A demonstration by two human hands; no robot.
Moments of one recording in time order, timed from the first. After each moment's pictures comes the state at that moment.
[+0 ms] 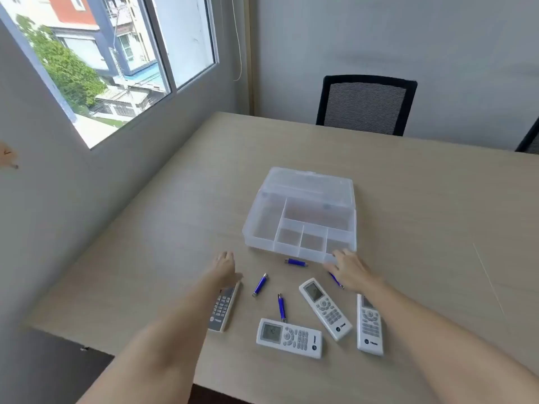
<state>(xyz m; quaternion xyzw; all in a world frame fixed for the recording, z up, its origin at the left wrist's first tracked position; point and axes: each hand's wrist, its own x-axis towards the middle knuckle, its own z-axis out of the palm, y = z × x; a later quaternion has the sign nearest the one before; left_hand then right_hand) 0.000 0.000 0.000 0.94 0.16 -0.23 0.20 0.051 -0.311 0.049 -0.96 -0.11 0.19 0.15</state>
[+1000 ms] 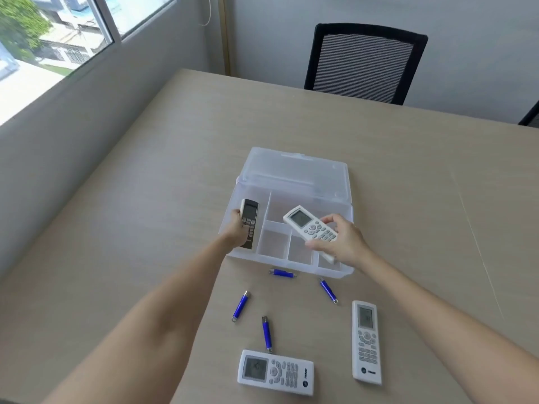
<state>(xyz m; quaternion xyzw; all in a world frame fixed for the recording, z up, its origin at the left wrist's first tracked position) 0.164 -0.030 -0.016 0.84 0.22 -0.18 0.47 0.149 -0.293 0.073 -0.88 0.01 0.21 0.43</state>
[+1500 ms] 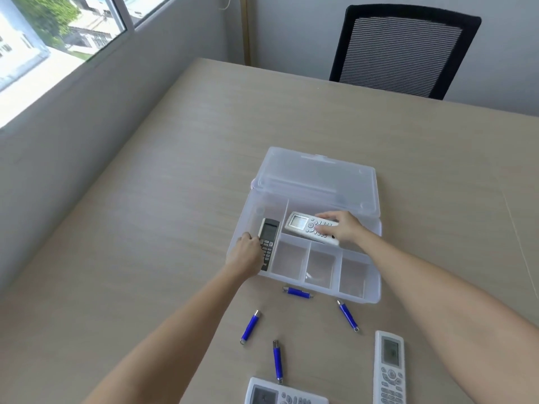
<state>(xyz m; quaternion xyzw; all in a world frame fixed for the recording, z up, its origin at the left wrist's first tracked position) 0.160 -0.038 -0.047 0.96 0.11 -0.19 0.17 0.271 -0.264 -0.008 -0.86 0.00 0.31 0.40</state>
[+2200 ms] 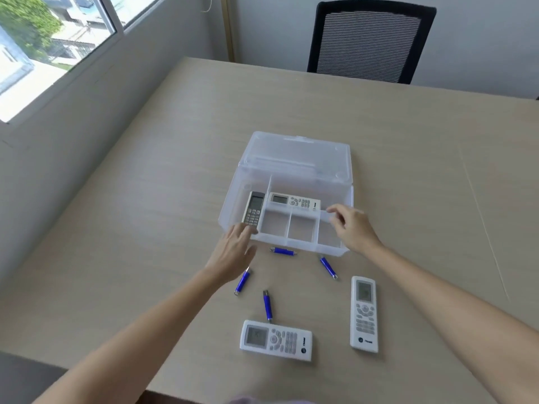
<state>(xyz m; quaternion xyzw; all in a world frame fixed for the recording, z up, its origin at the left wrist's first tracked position) 0.043 -0.047 -0.021 0.97 -0.06 -0.03 0.23 0.132 -0.332 0.029 -0.94 -0.10 0.08 0.32</state>
